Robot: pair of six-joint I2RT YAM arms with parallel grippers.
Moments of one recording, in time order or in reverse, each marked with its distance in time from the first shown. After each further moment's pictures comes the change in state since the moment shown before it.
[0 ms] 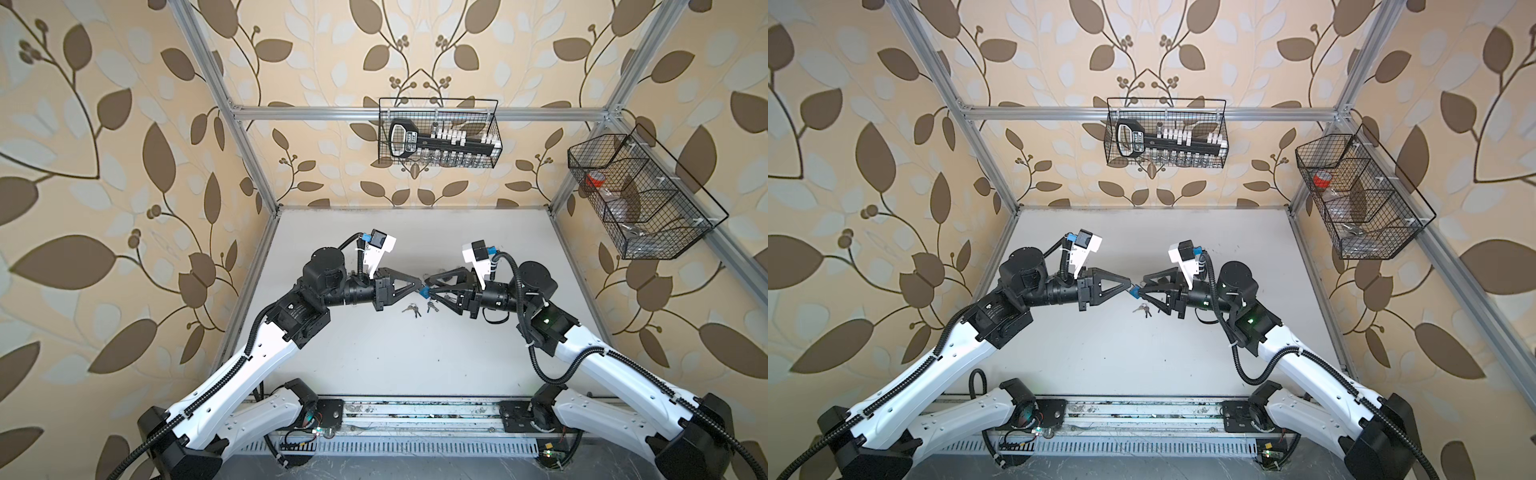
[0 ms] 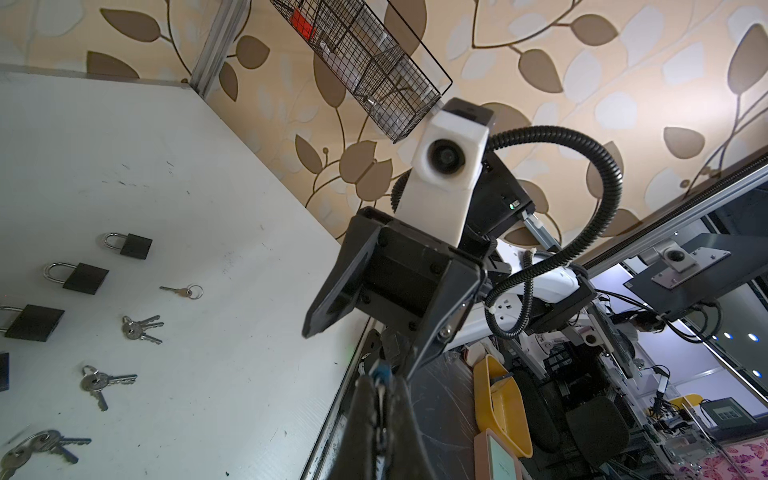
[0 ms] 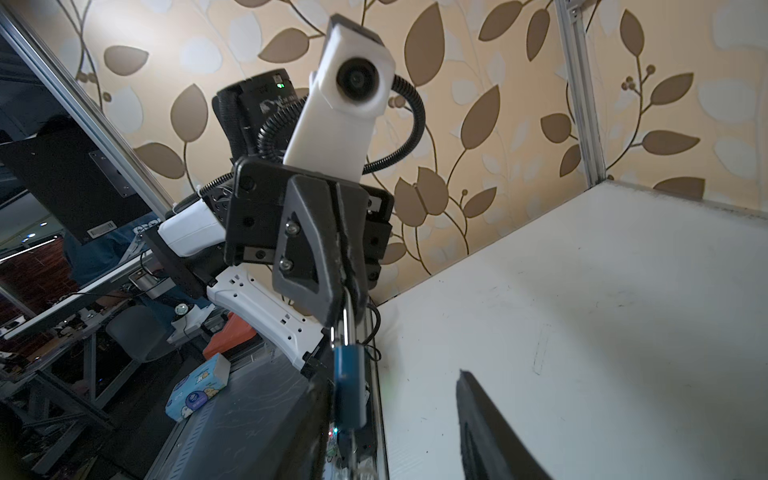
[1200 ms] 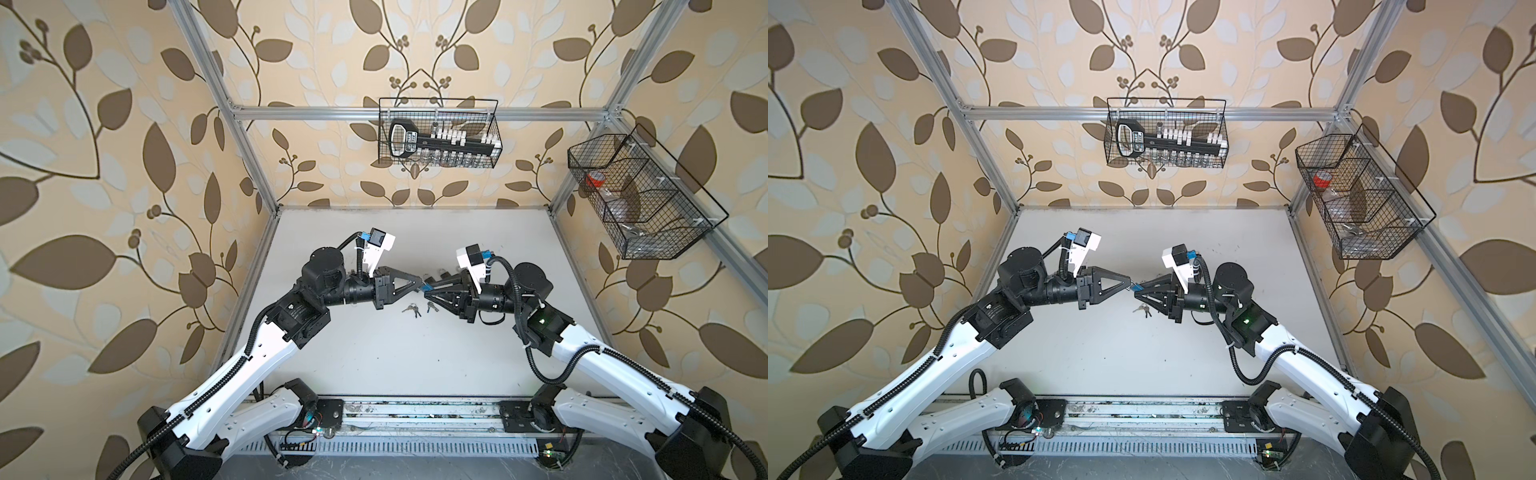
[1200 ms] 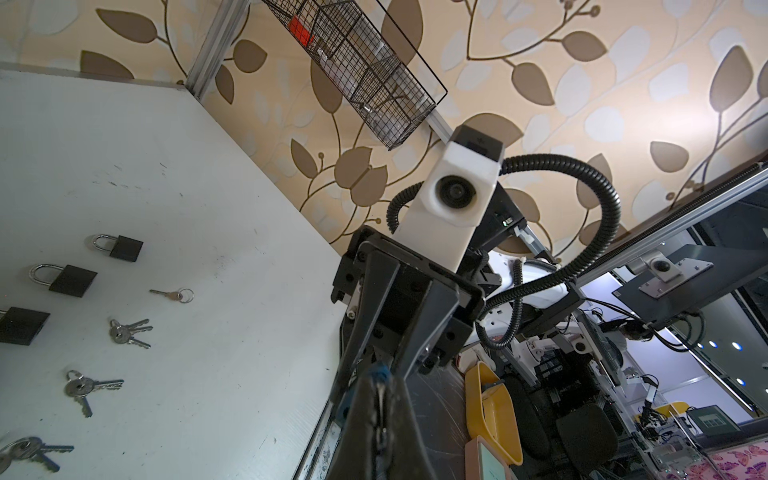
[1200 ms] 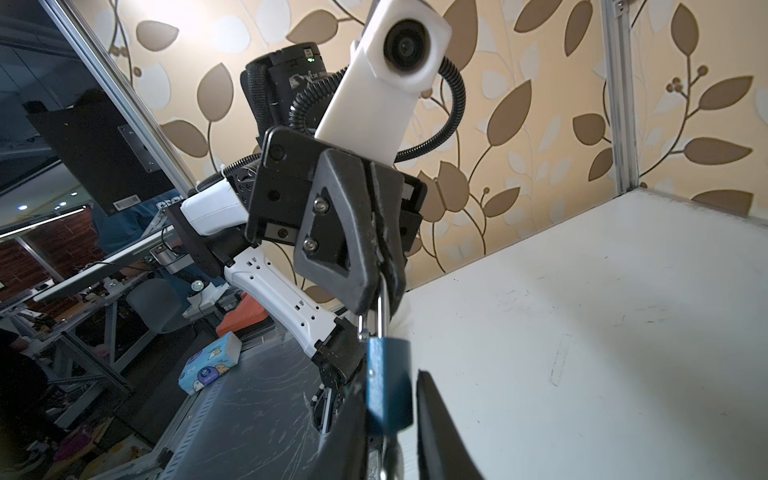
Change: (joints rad) left arm 0.000 0.000 -0.003 0.027 0.000 -0.043; right arm 0.032 0.014 0.000 0.049 -0.035 -0.027
